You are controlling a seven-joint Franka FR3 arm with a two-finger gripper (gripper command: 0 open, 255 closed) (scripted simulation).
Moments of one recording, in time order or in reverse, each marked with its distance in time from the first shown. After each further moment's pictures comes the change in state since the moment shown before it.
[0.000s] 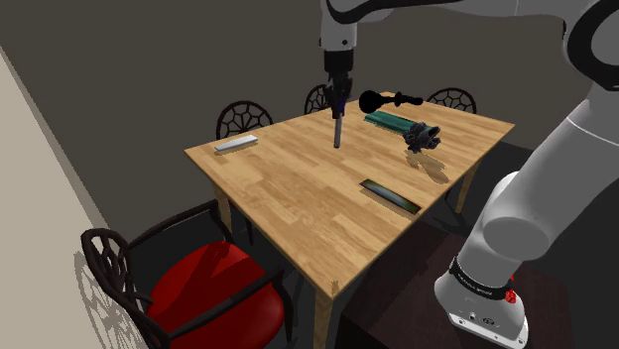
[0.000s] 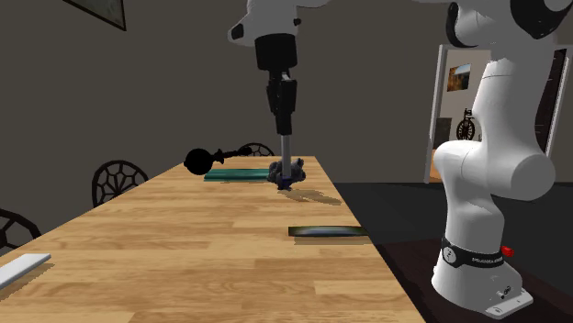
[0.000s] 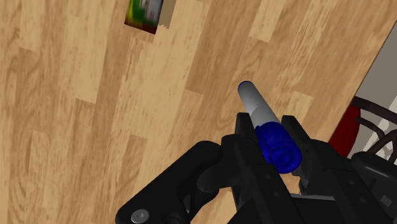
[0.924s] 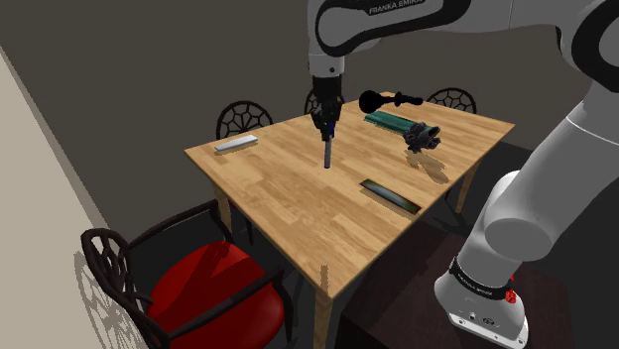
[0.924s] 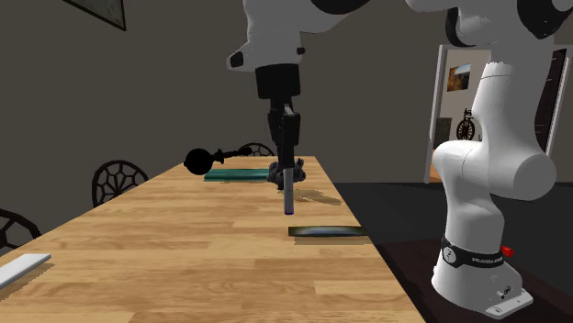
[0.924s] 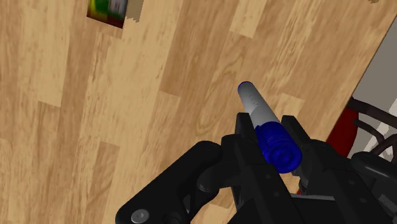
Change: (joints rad) arm 0.034 0.004 0.047 -0.138 0.017 0.142 0.076
